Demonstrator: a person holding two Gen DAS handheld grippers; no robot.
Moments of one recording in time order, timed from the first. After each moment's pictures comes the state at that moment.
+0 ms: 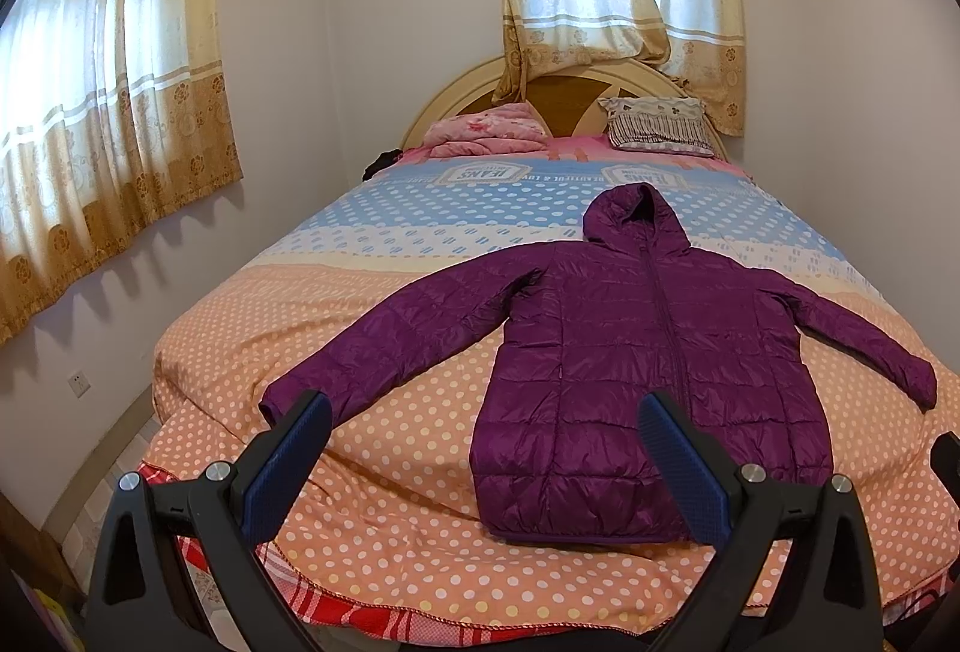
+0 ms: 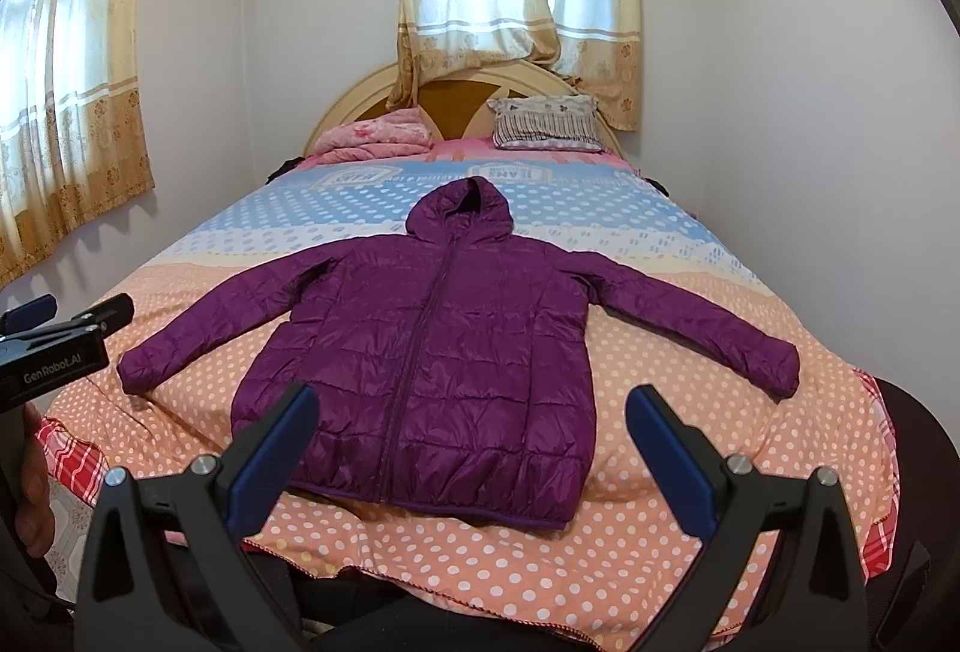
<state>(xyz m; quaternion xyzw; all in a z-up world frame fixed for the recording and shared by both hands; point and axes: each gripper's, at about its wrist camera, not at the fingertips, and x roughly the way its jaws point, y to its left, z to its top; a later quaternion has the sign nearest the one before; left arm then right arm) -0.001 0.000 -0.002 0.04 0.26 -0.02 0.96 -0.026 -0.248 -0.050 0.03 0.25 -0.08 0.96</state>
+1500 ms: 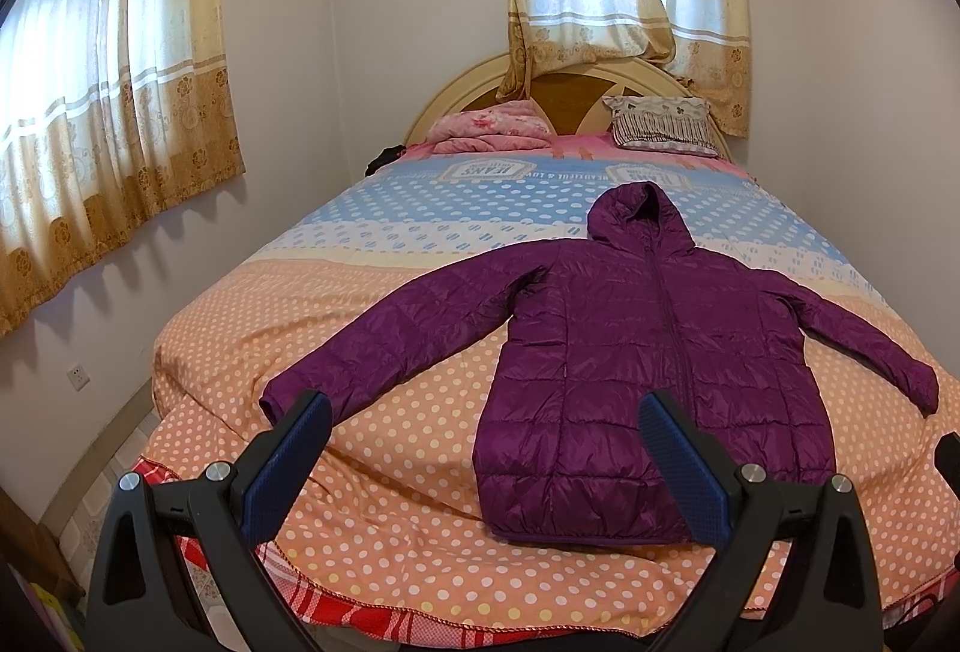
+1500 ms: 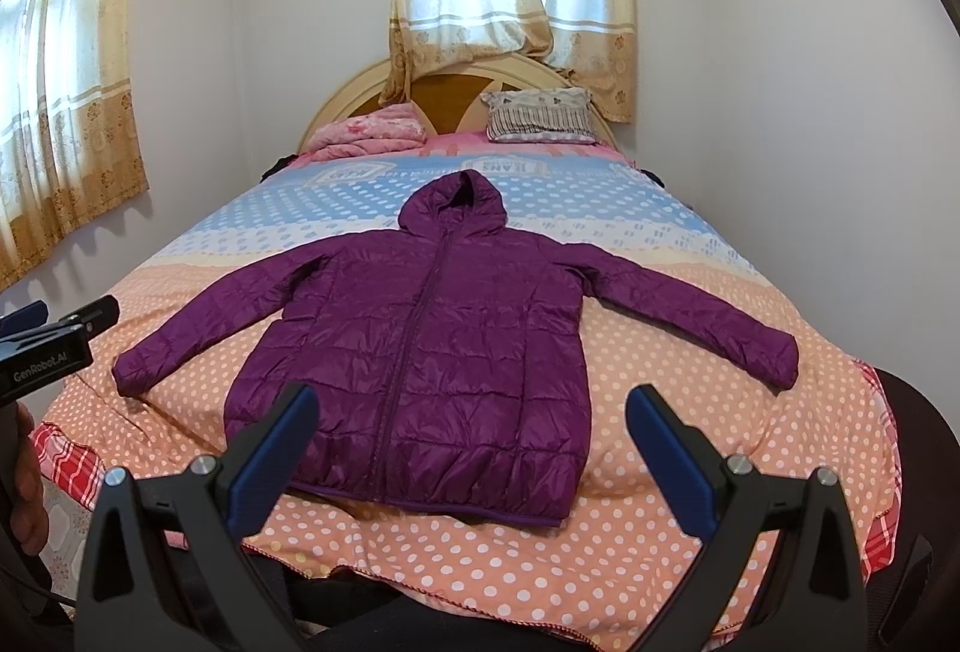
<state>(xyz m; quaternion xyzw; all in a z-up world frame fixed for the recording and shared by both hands) 0.001 0.003 -0.004 0.04 0.26 -0.02 0.96 -0.022 -0.249 -0.051 0.03 0.26 -0.08 0.96</state>
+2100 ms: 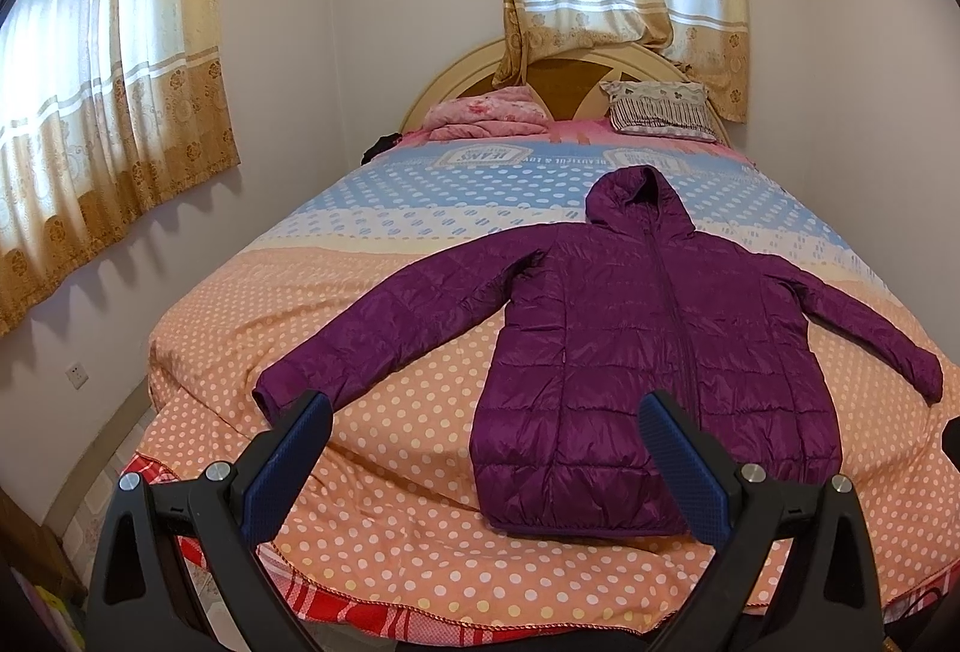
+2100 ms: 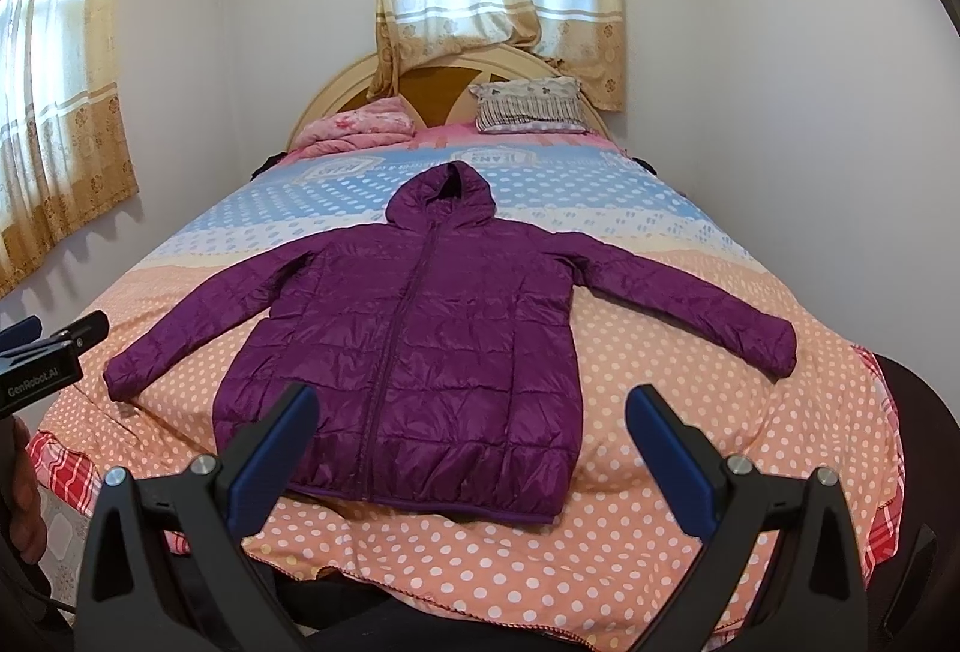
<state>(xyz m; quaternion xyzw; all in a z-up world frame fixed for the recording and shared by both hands) 0.010 0.001 -0.019 0.04 0.28 -0.02 0.96 -0.016 -0.261 -0.058 0.04 0.27 -0.09 0.96</state>
